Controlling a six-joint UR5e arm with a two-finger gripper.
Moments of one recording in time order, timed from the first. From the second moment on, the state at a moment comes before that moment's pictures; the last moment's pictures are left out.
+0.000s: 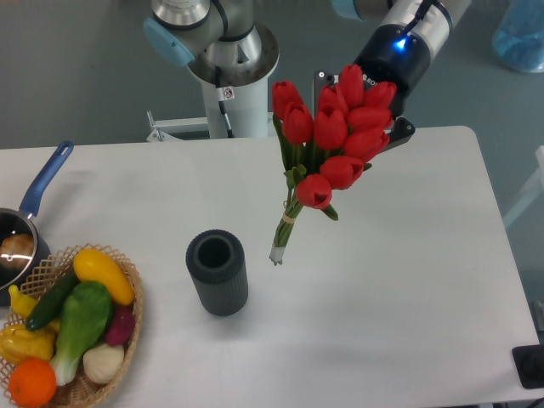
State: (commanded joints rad) arm 2.86 -1.68 -1.70 -0.83 0.23 0.92
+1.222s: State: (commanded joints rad) arm 2.92 -1.69 -1.64 -0.83 0.64 0.91
